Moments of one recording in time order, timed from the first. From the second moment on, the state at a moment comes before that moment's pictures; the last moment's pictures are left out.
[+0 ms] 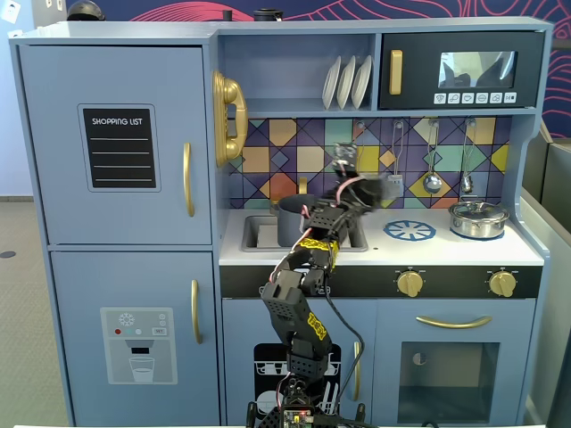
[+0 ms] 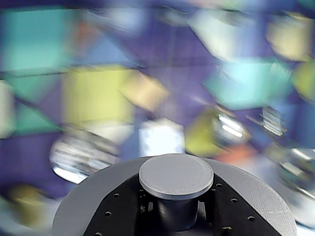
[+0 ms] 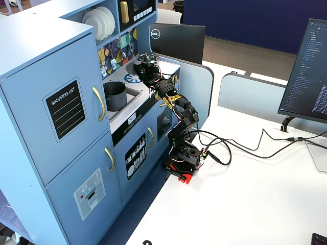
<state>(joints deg) 26.7 122.5 106.7 4.7 -95.2</state>
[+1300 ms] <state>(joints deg) 32.8 99.5 115.0 -18.3 -95.3</state>
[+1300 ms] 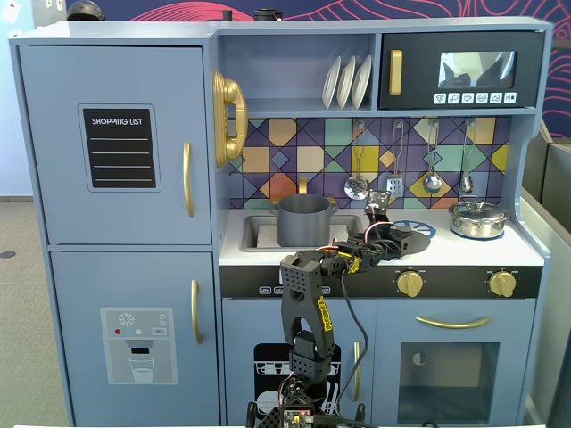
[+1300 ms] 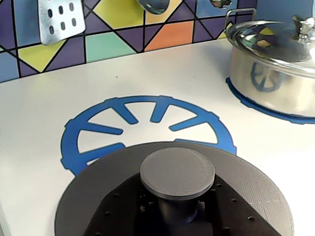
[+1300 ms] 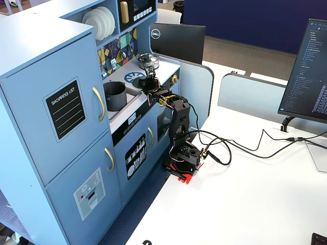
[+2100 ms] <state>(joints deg) 29.6 121.8 115.3 -1.8 -93.4</state>
